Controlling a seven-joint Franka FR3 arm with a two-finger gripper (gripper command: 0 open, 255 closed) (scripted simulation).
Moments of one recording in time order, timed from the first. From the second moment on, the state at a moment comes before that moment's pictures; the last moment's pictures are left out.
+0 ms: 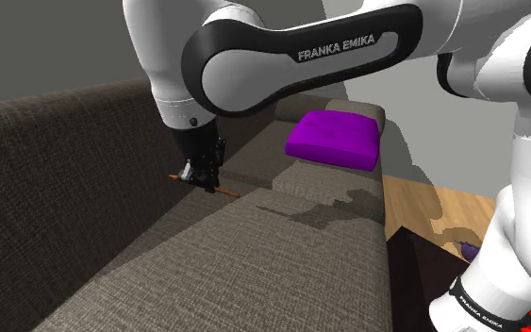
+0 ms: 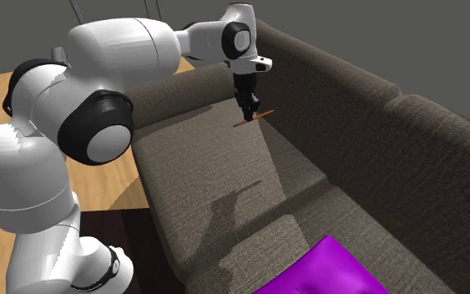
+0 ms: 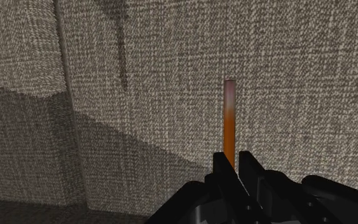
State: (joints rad) arm 0.36 0.36 0.52 -1.47 -0.39 1.67 0.45
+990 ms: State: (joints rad) arm 0.36 0.34 0.52 -1.30 -0.38 1.51 0.38
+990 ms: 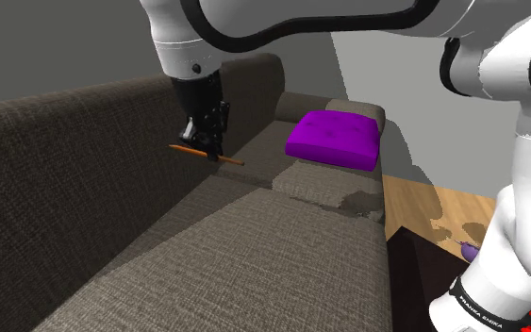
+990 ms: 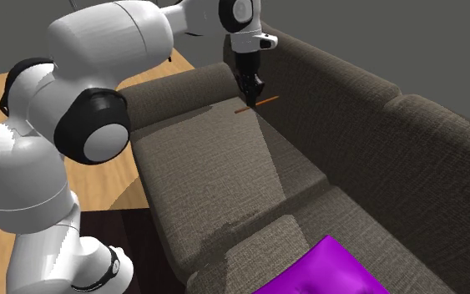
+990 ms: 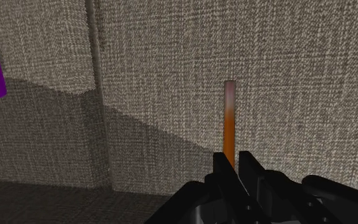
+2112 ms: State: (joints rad) arm 0.05 0.05 0.37 -1.68 -0.25 1.72 -0.01
